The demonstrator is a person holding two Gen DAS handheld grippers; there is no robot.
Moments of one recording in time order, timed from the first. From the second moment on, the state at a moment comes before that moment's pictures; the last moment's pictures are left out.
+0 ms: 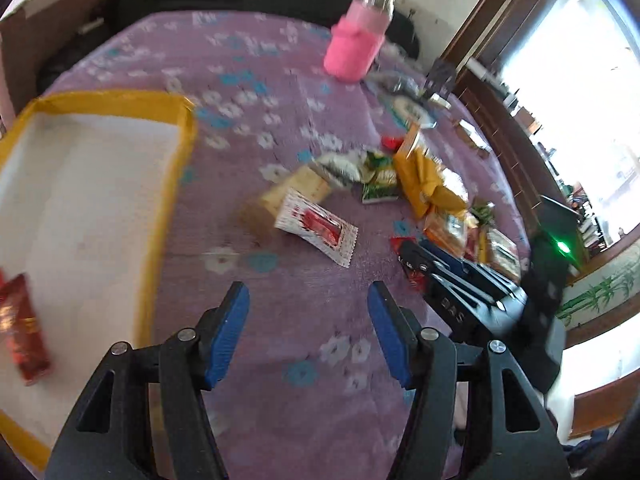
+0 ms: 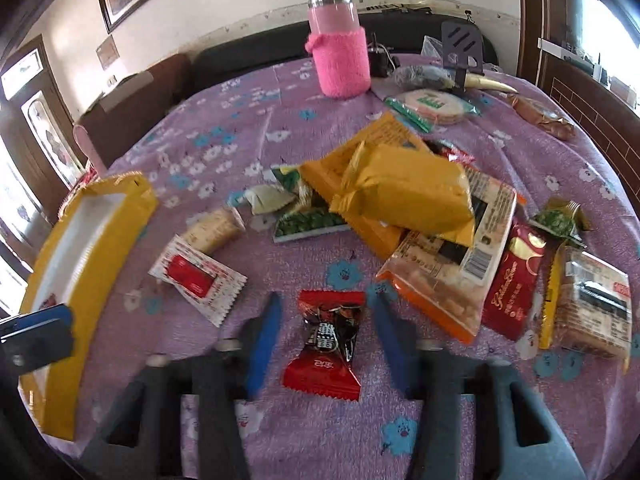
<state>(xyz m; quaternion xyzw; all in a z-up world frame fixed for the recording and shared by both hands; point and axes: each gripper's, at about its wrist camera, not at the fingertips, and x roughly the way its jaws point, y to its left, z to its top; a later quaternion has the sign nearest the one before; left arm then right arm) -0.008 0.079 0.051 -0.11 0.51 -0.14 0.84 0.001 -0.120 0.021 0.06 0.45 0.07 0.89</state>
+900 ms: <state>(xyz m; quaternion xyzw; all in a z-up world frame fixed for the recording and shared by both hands) 0.036 0.017 0.030 0.05 0.47 -0.09 0.88 0.000 -0.159 0.018 0.14 0.45 0.10 0.88</state>
